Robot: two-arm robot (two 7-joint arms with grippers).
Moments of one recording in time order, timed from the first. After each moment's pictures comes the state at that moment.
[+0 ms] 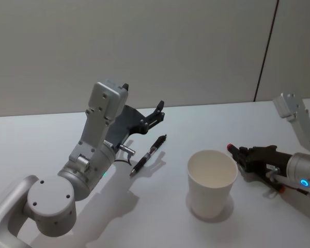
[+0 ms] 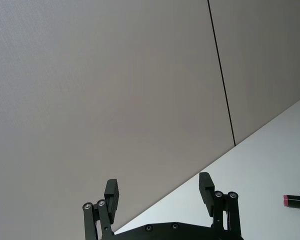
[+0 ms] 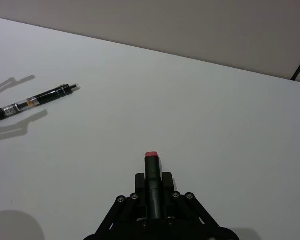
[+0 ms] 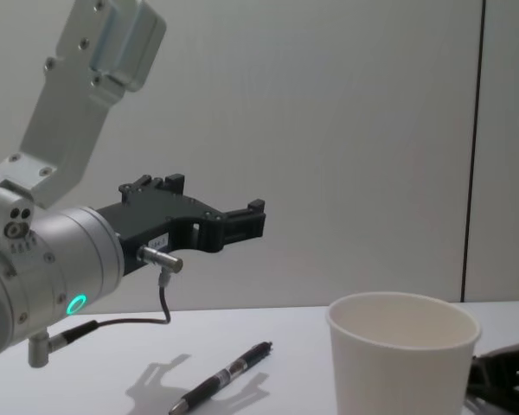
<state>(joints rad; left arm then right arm) -0.24 0.38 0.45 -1.63 -0.20 0.01 -0.01 0.28 0.35 -0.26 -1.45 0.25 0.56 0.46</state>
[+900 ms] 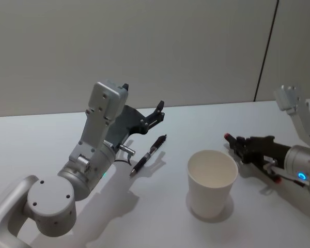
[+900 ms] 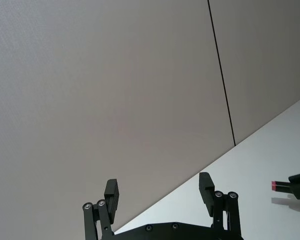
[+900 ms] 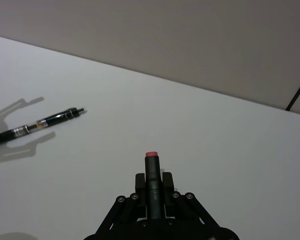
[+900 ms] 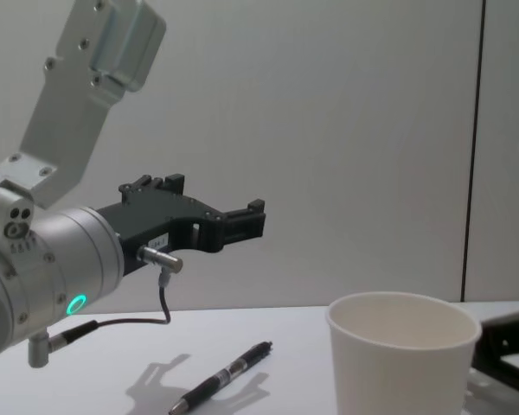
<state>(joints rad) -0.24 0.38 0.45 -1.63 -0.20 0.01 -0.01 0.30 0.34 -0.26 -1.45 0.25 0.51 0.45</state>
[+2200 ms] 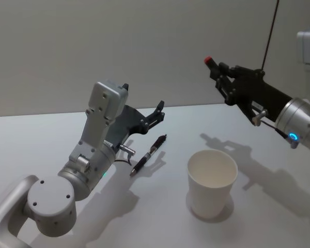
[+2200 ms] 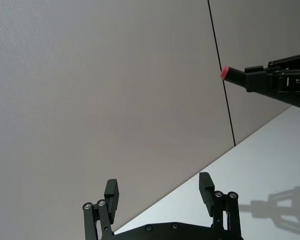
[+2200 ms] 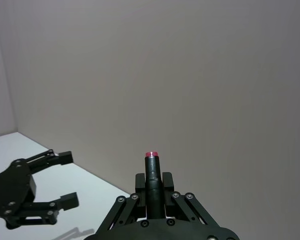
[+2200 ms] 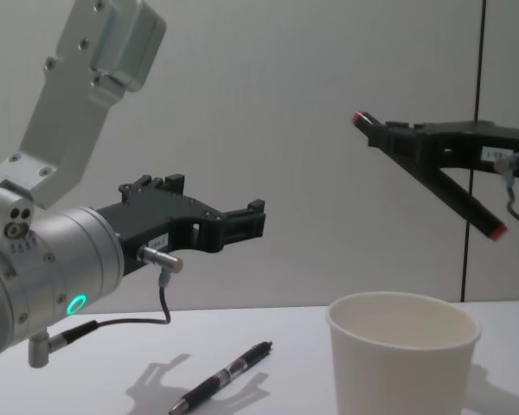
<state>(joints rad) -0.24 0.38 0.45 -1.63 -0.20 0.01 -0.01 0.34 0.30 -0.26 -1.55 0.35 0.13 0.48</state>
